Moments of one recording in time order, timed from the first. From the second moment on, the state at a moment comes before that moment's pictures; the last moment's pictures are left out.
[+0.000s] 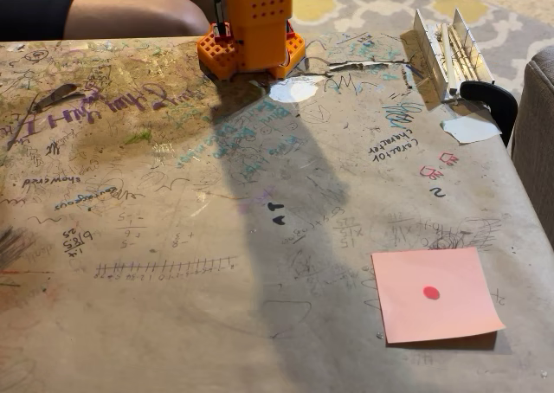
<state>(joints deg) -22.7 192.7 104.1 95.8 -2.2</state>
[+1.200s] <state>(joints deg) -10.6 181.8 137.6 82.4 -21.0</state>
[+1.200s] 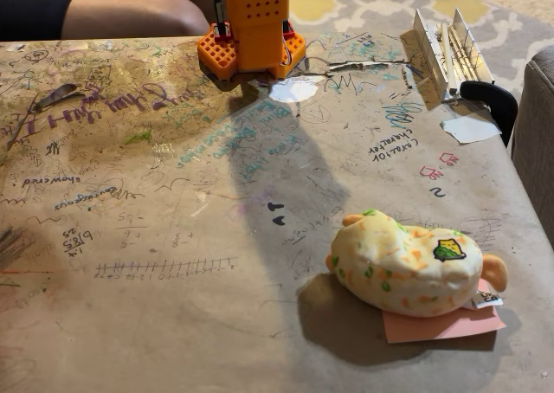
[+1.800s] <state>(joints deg) -0.3 192.9 173.2 68.3 -11.6</state>
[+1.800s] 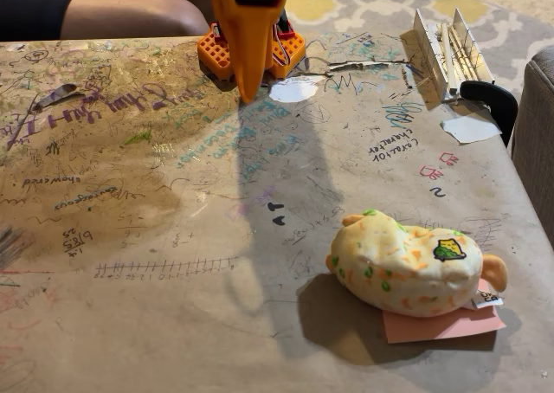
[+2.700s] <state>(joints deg) -0.6 192.9 176.0 67.0 -11.6</state>
